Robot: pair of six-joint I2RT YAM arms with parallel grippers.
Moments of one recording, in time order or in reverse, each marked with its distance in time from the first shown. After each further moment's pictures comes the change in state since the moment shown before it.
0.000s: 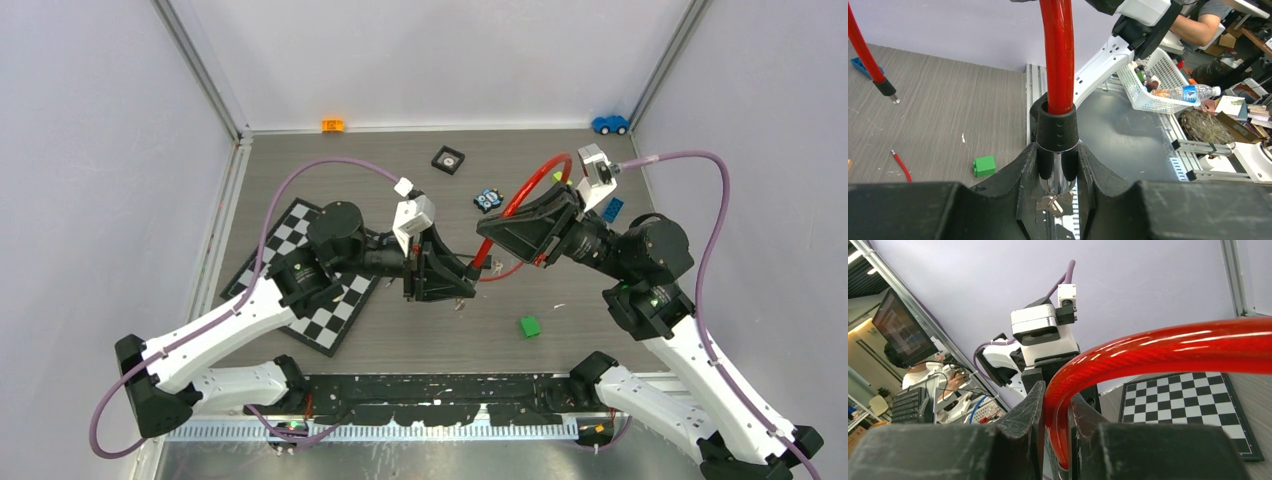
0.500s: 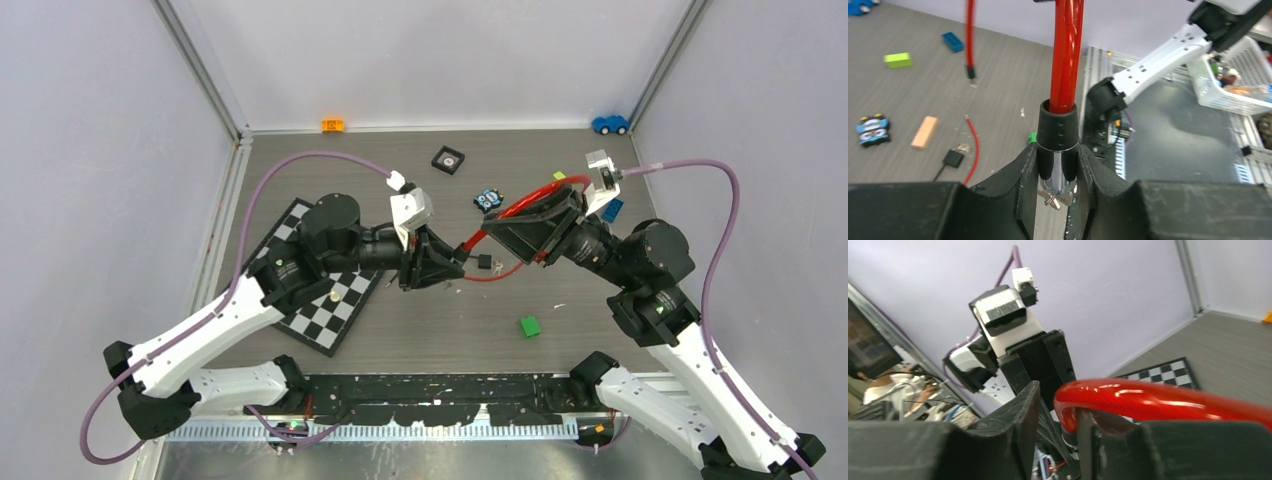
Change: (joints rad) left arm 0.005 0.000 0.117 -0.275 -0.203 0.185; right arm -0.001 -0.037 -0.016 -0.094 0.085 -0.077
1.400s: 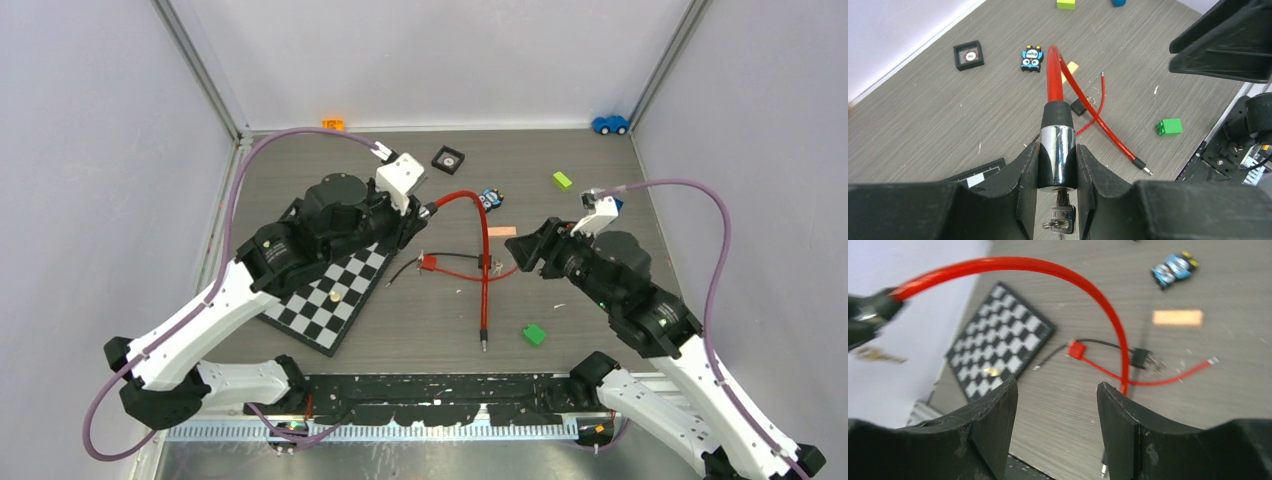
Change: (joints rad) left arm 0.008 0.068 0.248 -0.378 -0.613 0.143; right arm 0.001 -0.093 -0.083 -0.604 0.549 -0.144
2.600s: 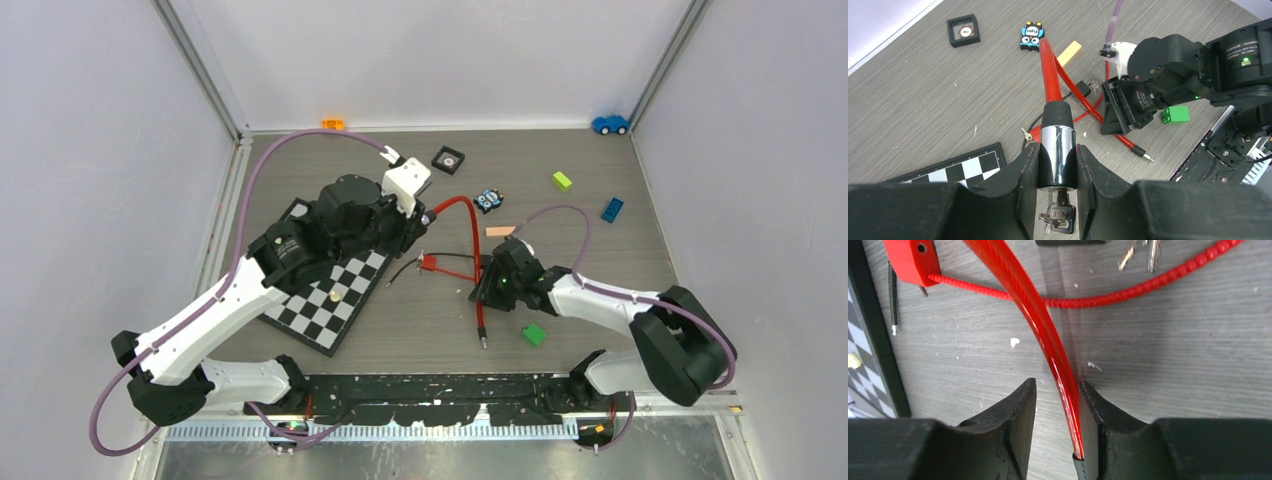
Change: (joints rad) left arm 0.003 0.036 -0.016 -0.049 -0.021 -0.032; right arm 0.021 0.695 -0.367 0.338 -0.092 0.365
